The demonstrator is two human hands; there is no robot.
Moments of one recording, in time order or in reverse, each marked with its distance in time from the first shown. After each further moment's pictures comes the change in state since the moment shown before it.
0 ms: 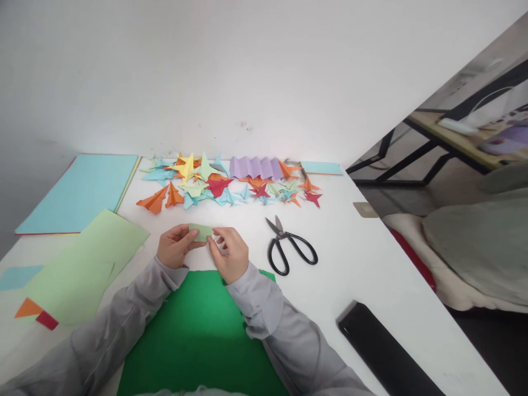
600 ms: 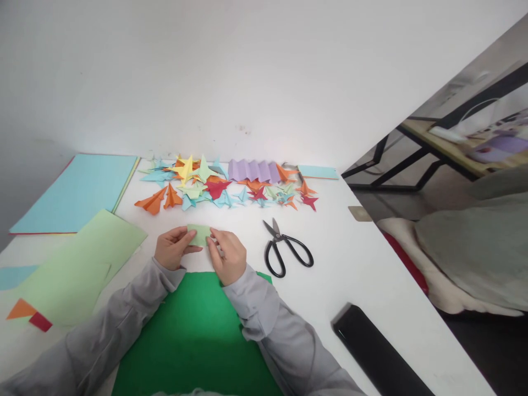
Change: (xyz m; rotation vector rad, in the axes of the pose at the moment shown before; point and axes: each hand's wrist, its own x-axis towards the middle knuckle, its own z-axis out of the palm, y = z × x) left_hand -0.003 0.002 0.001 0.095 0.085 -0.038; right_hand 0.000 0.004 -0.001 -0.074 0.026 -0.158
